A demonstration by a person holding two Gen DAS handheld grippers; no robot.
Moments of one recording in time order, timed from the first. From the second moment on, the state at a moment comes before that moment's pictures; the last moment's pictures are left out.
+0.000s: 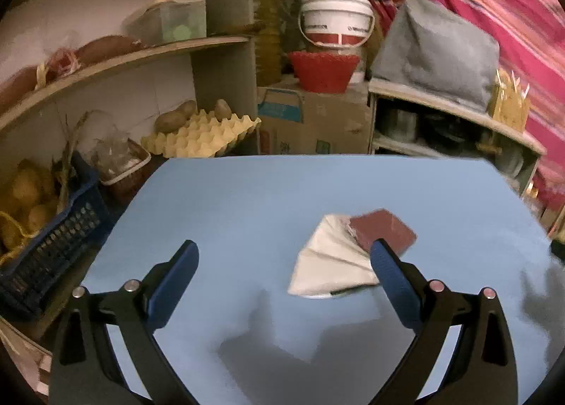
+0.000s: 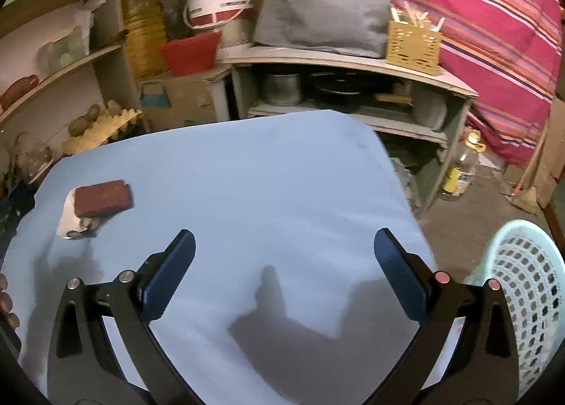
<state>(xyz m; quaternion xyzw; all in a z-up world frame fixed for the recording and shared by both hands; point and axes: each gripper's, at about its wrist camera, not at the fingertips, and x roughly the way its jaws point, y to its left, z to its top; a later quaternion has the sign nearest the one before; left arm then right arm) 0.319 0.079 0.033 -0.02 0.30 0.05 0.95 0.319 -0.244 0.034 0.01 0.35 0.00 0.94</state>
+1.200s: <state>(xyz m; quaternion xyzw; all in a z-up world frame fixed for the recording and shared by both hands) 0.341 0.203 0.027 -0.05 0.34 0.11 0.93 0.429 -0.022 -0.007 -0.10 0.40 0.19 0.89</state>
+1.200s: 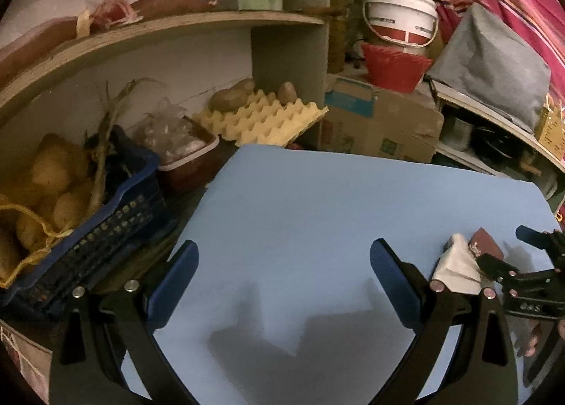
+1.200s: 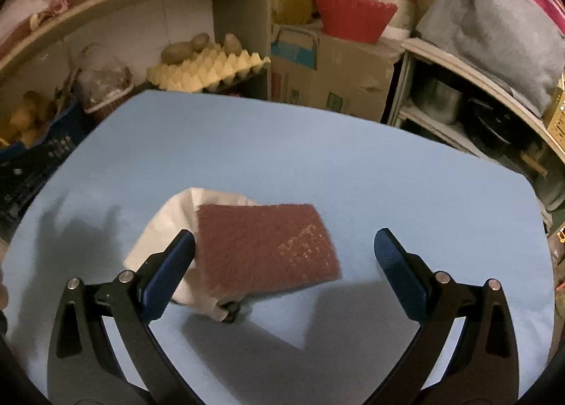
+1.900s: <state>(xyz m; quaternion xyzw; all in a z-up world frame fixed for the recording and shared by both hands) 0.359 0.160 0.021 -0.06 0.36 0.06 0.93 0.430 -0.055 -0.003 -0.08 0.40 0.21 0.89</state>
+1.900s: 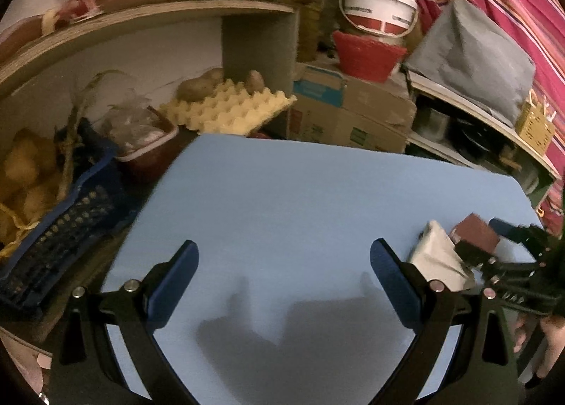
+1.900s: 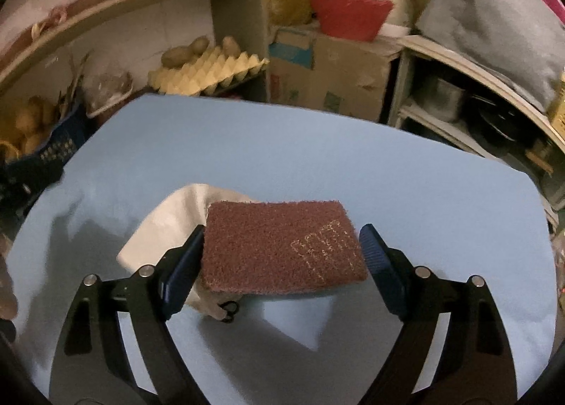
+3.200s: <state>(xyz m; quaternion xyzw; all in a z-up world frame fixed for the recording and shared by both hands) 0.396 0.034 -0.028 -0.01 0.42 -0.08 0.90 0.327 -0.241 0.020 -0.03 0.38 0.06 0.92</state>
